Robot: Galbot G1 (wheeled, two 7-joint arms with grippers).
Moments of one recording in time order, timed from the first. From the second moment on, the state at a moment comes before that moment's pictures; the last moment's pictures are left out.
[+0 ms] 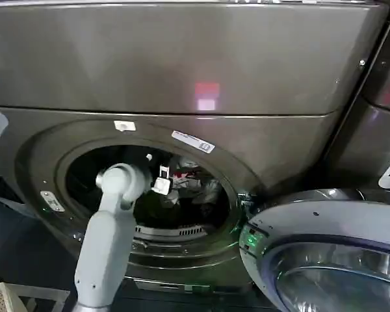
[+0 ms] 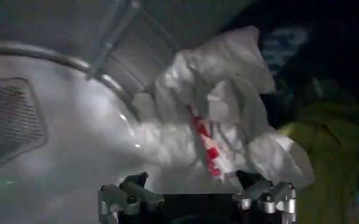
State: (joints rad) left arm 0.46 -1.18 -0.07 -1.48 1.03 -0.04 1.35; right arm -1.56 0.95 2.47 1.91 0.33 -0.16 -0.27
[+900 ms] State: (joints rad) left arm 0.35 -1.08 0.20 -1.39 0.87 0.00 1.35; right arm -1.56 0.98 2.43 1.93 0.34 -0.15 -0.28
